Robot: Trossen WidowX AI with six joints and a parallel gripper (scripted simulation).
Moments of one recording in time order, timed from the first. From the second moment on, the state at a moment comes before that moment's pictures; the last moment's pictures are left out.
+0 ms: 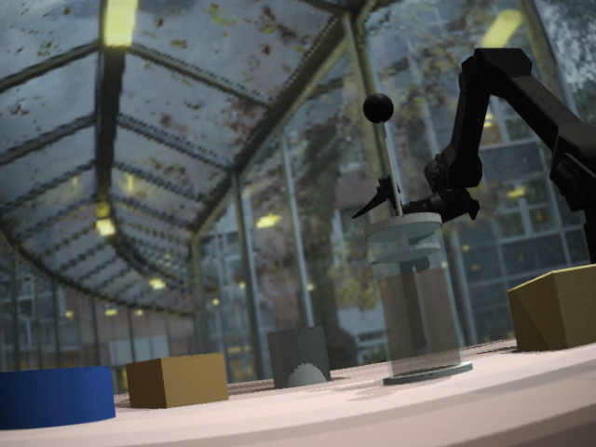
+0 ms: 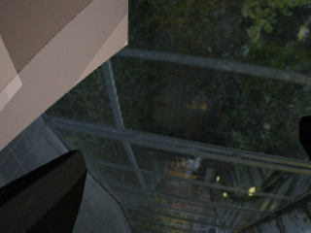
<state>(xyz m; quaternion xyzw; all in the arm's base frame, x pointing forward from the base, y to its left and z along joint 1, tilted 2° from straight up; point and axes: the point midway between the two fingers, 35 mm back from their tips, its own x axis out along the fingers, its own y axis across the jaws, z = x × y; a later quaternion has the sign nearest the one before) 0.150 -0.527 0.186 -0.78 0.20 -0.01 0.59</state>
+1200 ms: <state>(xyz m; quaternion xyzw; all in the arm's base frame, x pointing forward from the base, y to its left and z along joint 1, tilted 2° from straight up) 0.269 -0.067 0.311 -0.17 0.25 0.02 0.95</state>
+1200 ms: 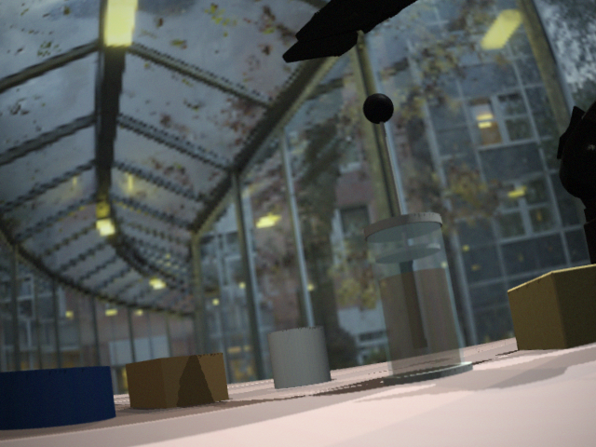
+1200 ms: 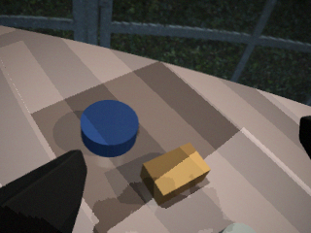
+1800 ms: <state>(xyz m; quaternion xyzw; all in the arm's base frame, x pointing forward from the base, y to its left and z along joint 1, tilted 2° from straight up) 0.177 0.003 0.232 0.00 0.28 0.02 0.96</state>
